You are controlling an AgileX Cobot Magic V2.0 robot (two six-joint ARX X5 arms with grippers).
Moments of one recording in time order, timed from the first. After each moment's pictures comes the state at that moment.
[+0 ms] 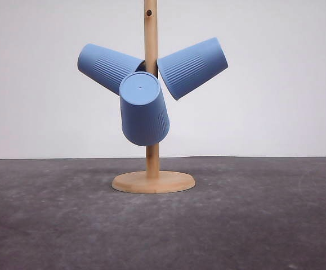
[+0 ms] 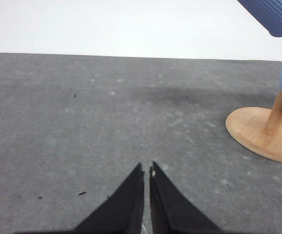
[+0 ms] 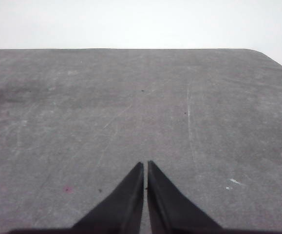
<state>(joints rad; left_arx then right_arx) -0.07 0.00 0.02 -0.15 0.06 -0.05 -0.01 0.00 0.01 -0.17 0.03 0.06</state>
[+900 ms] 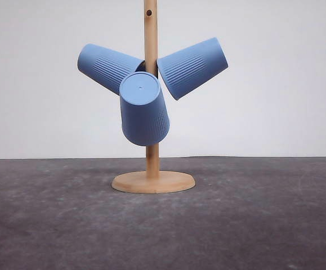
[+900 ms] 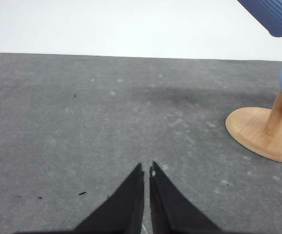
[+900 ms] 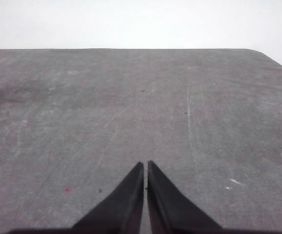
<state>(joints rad) -0.07 0.00 0.02 -0.15 0.06 -0.05 -0.01 0.00 0.01 -0.17 0.03 0.06</state>
